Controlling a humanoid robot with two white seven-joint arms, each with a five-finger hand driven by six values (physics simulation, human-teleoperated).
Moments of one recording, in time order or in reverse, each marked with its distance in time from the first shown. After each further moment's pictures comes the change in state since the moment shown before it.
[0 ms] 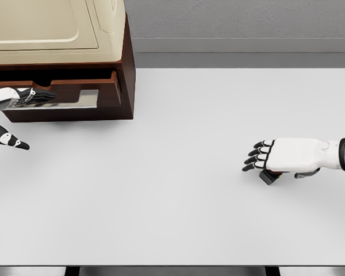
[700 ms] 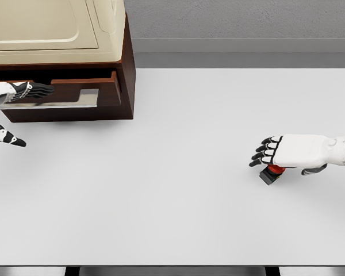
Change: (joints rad) left arm -0.023 0.030 -0.001 -0.026 0.024 0.001 -0.008; right arm -0.003 -0.009 -0.010 0.039 0.001 0.000 0.000
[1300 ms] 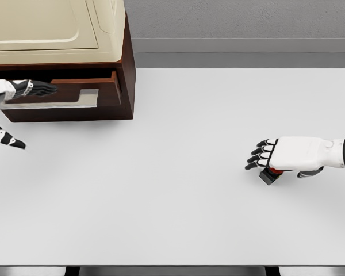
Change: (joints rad) left arm -0.011 0.060 0.003 -0.090 0.056 -0.004 0.000; right arm 0.006 -0.001 0.003 -0.023 -0.023 0.000 0.000
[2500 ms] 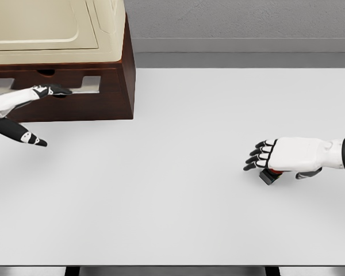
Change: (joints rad) left arm 0.035 -0.140 -0.028 0.041 -0.275 0.022 0.166; right arm 0.002 0.004 0.001 -0.002 -0.010 0.000 0.000
